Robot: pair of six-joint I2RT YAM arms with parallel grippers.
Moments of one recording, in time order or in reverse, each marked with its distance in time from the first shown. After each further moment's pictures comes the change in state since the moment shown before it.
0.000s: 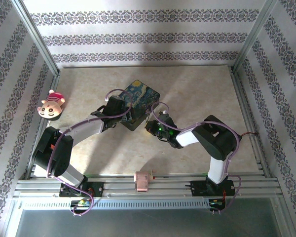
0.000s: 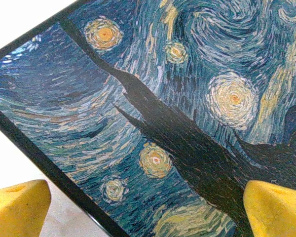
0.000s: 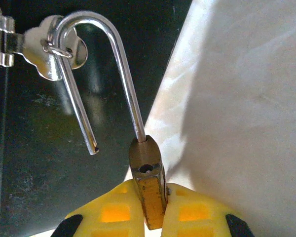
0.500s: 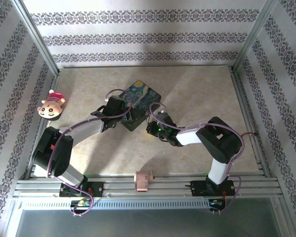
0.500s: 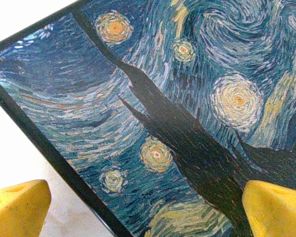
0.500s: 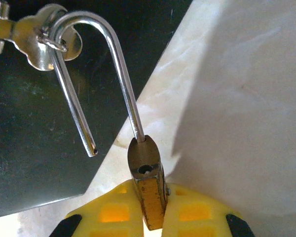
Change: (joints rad) left arm 0.000 0.000 -0.001 0.000 0.000 0.000; right arm 0.006 -0.058 0.039 -0.204 0.015 -0.130
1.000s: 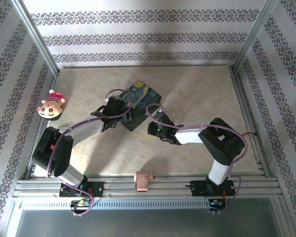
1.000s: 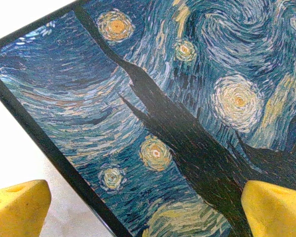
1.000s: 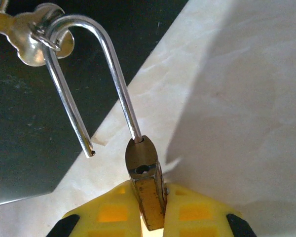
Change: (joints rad) left arm 0.000 0.000 -0.001 0.000 0.000 0.000; right arm 0.020 -0.035 0.044 -0.173 0.085 -0.108
